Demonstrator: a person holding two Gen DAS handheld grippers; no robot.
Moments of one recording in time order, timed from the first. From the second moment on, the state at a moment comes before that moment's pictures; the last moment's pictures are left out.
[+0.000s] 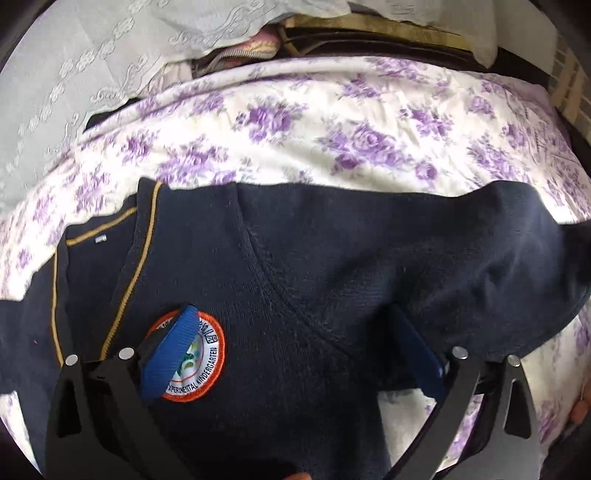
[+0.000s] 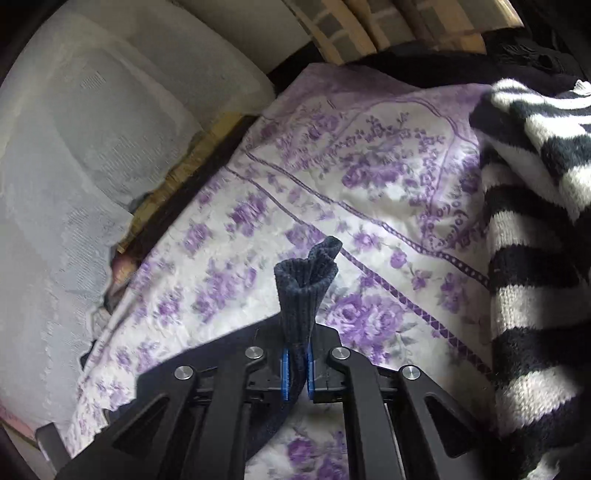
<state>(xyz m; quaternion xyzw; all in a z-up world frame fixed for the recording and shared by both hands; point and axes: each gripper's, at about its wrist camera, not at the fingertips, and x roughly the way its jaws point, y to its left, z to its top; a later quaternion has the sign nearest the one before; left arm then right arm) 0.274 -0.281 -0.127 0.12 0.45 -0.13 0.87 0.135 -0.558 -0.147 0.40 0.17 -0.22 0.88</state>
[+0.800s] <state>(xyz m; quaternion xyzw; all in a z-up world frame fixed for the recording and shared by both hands) 0.257 -0.174 -0.074 0.07 0.42 -0.16 0.89 0.166 -0.382 -0.043 0.28 0.16 0.01 0.95</state>
